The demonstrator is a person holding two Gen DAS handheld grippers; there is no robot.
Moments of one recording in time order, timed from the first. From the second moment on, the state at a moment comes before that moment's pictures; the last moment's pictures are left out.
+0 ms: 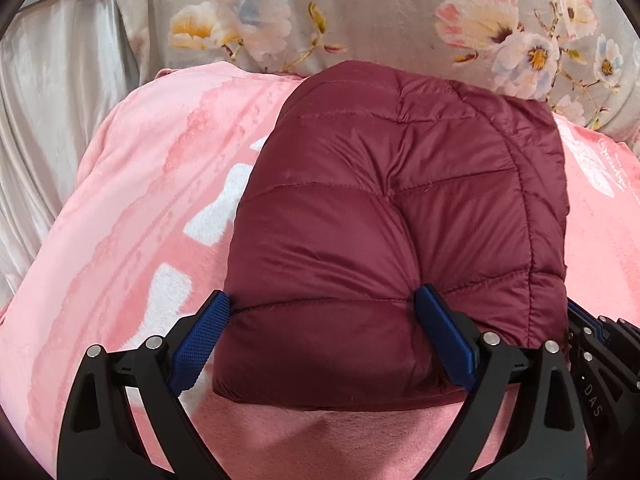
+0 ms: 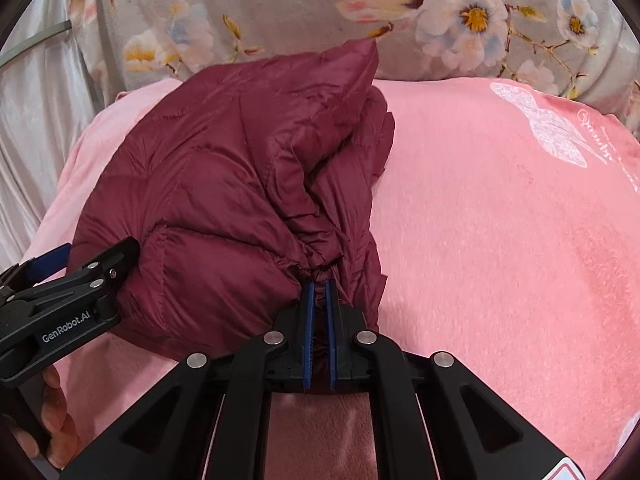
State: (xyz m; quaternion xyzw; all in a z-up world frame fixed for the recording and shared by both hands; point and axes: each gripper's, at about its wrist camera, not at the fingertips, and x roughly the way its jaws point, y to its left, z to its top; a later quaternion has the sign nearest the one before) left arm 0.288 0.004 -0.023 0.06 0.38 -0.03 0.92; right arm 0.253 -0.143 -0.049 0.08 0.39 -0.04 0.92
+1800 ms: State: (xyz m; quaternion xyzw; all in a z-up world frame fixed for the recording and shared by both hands) left arm 0.173 0.010 -0.028 0.06 0.36 -0.02 0.93; right arm 0.127 -0.118 -0.042 0.06 0.34 -0.12 0.93
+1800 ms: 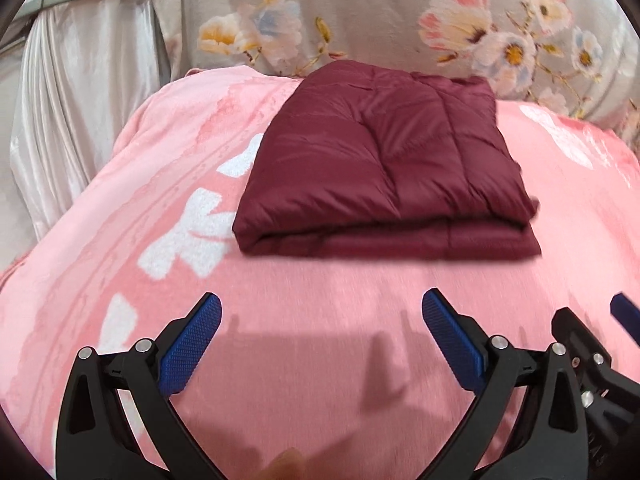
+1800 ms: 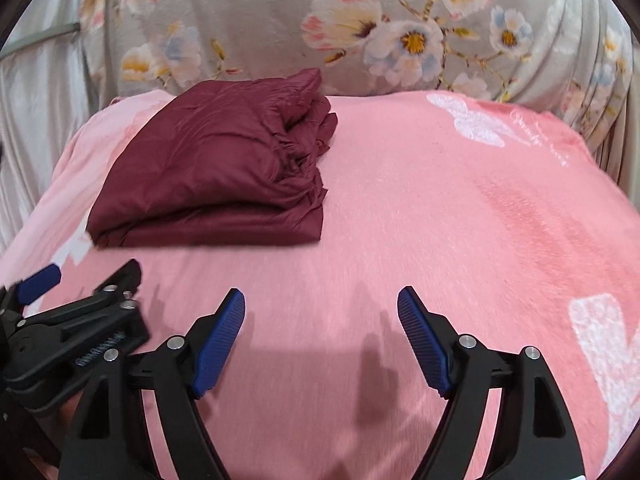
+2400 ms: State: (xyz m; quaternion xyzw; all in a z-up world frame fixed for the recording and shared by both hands) left arm 0.143 0.012 -0.031 0.07 0.37 0.00 0.93; right arm 0.100 -0.108 -0.046 0.06 0.34 -0.13 0.93
